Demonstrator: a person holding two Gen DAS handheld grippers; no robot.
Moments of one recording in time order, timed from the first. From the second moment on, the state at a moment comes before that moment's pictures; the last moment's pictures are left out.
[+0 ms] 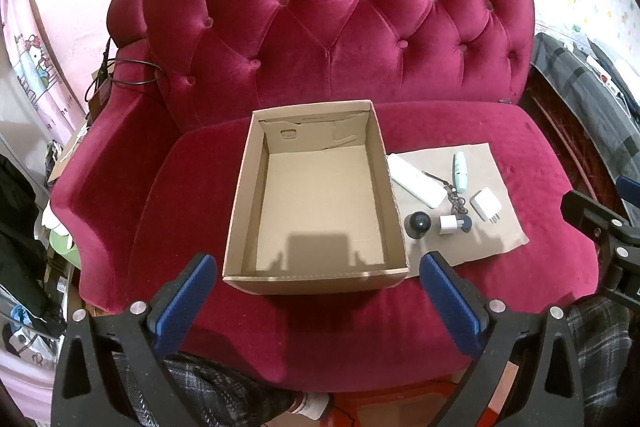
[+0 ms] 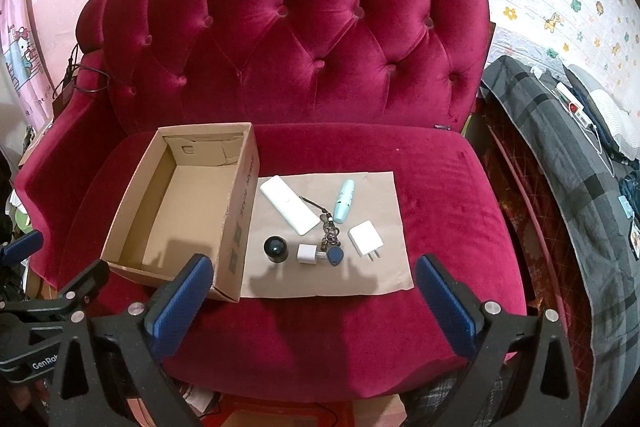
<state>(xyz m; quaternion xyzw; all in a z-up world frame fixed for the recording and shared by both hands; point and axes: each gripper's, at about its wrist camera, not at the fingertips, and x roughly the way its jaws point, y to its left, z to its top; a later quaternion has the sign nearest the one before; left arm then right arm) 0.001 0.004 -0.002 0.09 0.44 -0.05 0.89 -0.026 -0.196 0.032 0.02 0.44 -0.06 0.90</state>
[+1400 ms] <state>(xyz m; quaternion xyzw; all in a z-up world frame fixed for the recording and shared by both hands) 0.013 0.001 -0.006 0.09 0.44 -0.06 0.89 -0.021 -0.203 0.024 0.02 0.44 -0.07 0.89</state>
